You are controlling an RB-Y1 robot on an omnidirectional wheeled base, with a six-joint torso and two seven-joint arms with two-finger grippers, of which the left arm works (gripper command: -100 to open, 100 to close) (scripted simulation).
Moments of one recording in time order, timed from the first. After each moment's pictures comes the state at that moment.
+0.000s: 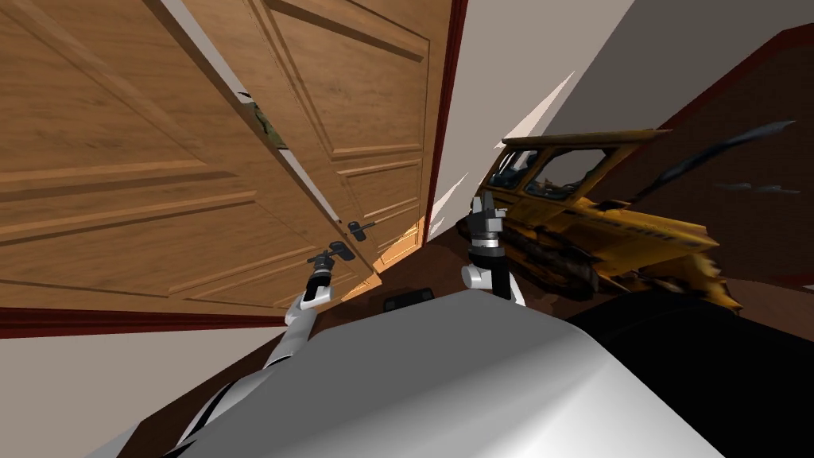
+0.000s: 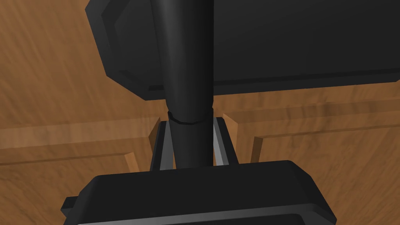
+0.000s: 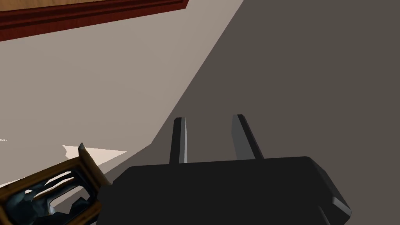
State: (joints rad) arm -0.10 0.43 0.12 -0.96 0.11 -0.42 0.31
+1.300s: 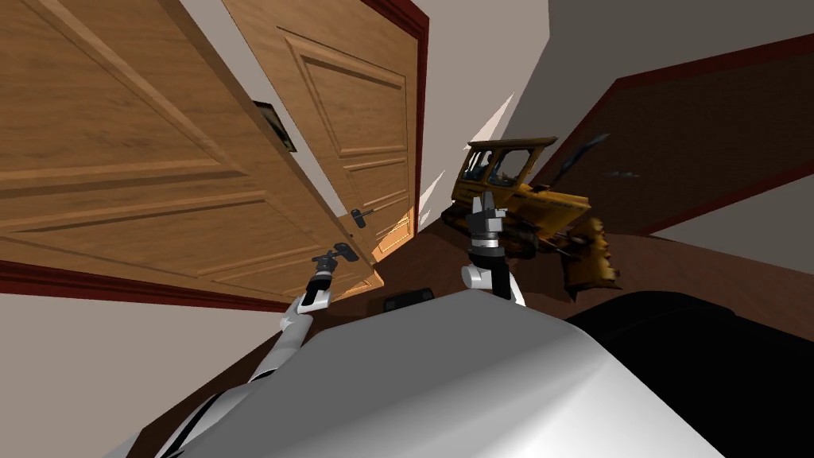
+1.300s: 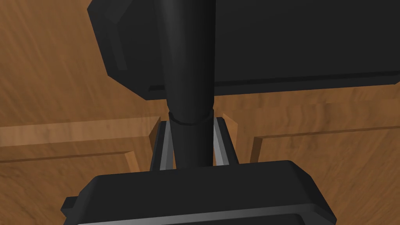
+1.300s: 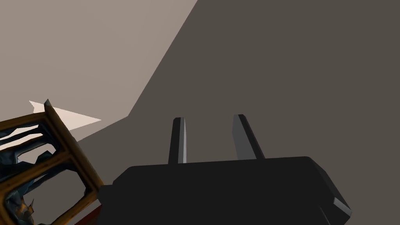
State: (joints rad) arm -0.04 0.50 0.01 -1.02 0.09 -0.47 0.42
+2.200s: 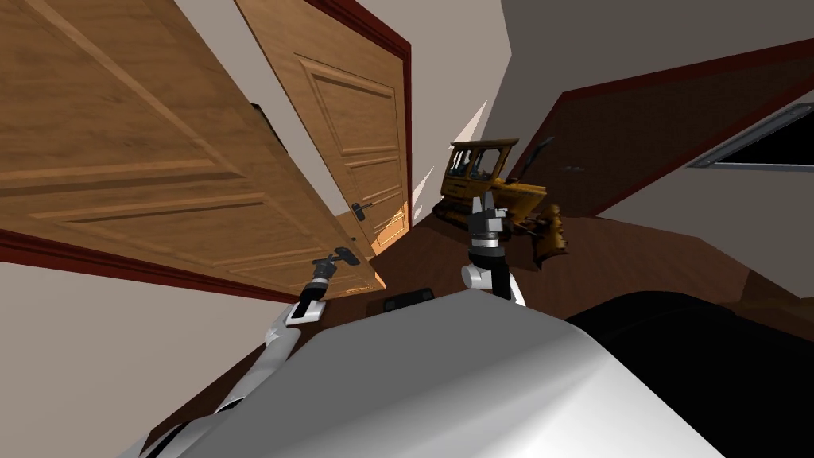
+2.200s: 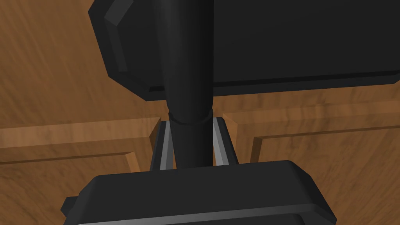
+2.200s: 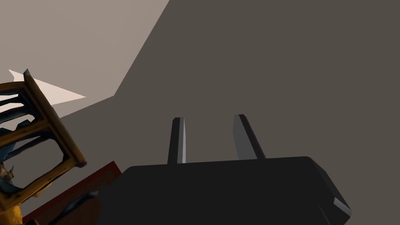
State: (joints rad) arm 0.06 0.60 -0.09 -1.08 0.08 -0.57 0.52
